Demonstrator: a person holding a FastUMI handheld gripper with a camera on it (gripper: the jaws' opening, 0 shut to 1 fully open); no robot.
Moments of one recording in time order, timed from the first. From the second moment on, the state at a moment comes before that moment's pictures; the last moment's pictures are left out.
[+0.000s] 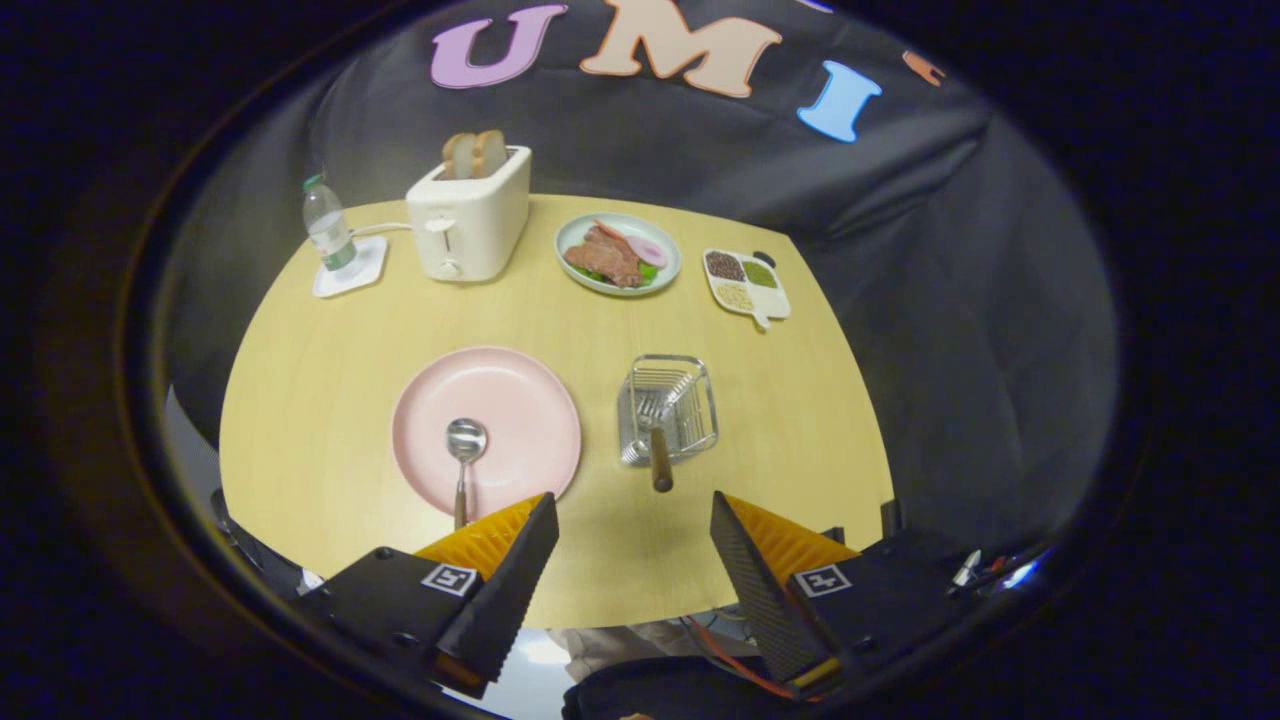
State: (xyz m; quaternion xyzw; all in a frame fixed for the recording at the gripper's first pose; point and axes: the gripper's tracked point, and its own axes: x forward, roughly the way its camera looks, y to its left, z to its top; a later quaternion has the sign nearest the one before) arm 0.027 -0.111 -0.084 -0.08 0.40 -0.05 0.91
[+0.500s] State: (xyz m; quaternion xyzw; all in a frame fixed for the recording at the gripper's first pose) arm -0.006 -0.028 -0.139 -0.10 0.33 0.01 0.94
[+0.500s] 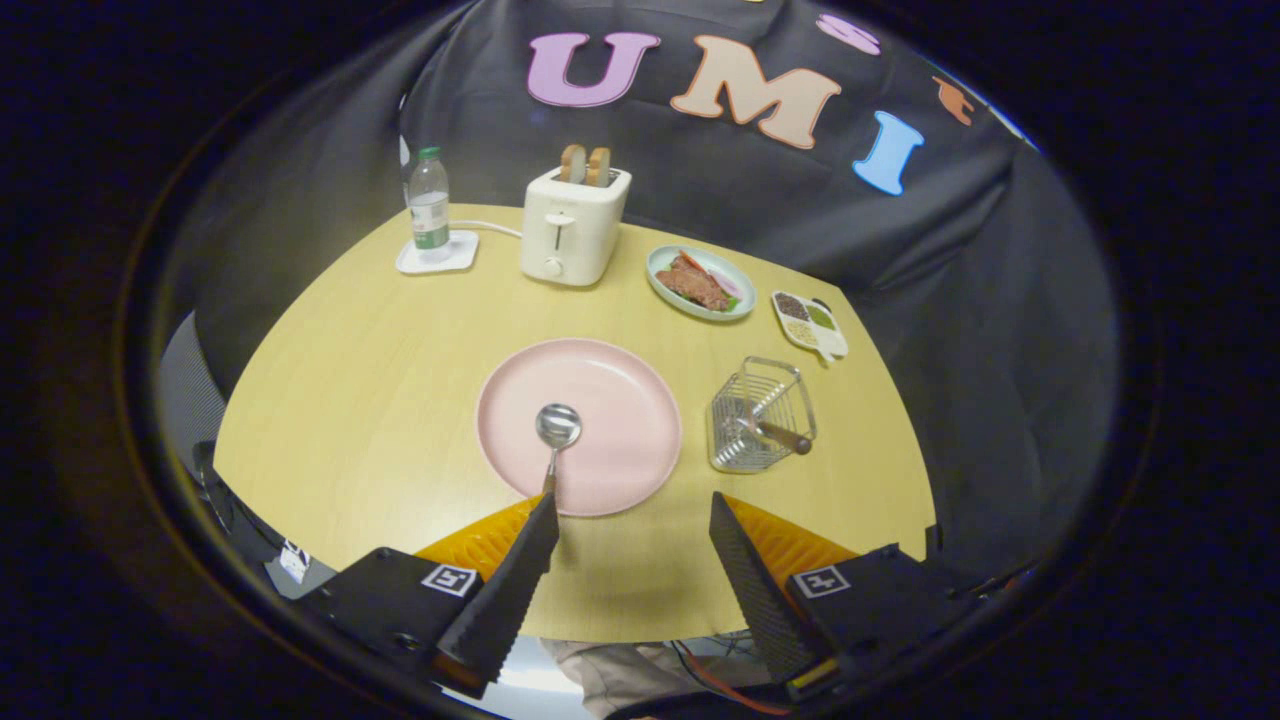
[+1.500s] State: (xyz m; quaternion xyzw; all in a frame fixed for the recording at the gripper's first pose) arm 0.016 0.014 -0.239 -0.04 0.25 0.00 0.97
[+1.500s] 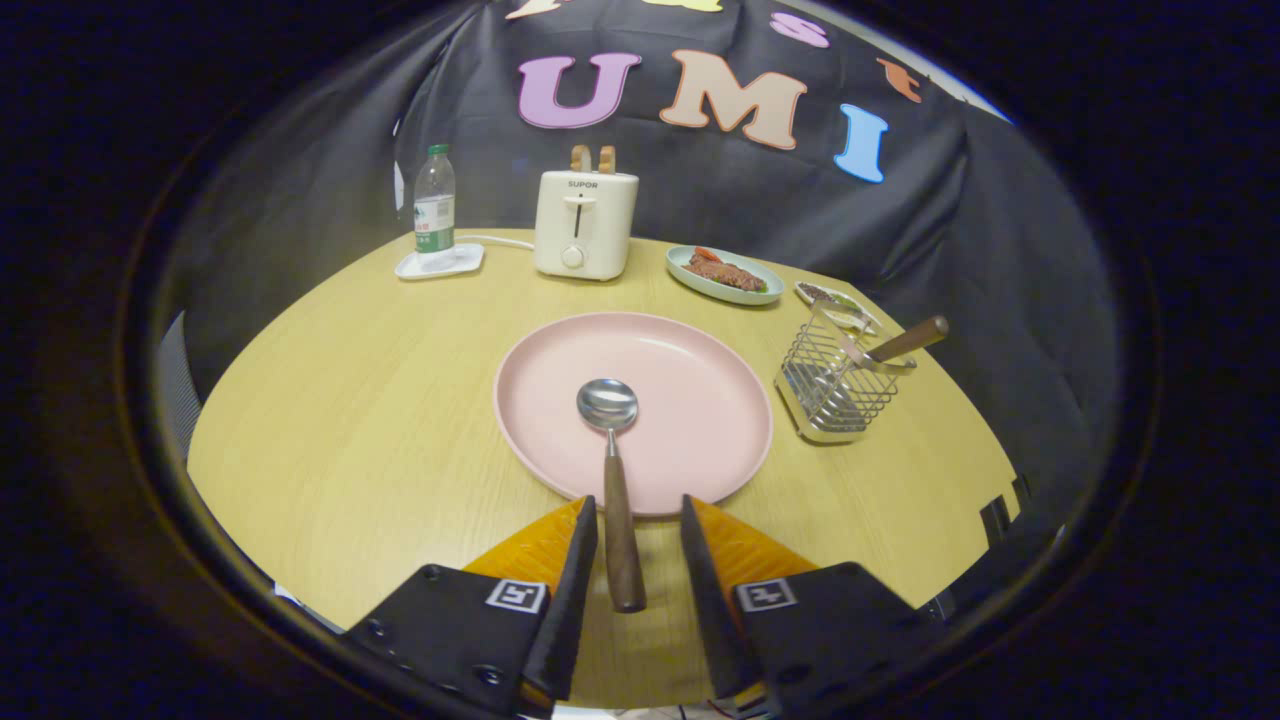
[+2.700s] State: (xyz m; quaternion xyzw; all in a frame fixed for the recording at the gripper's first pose) arm 0.007 0.015 -0.201 -0.05 0.27 -0.01 0.96
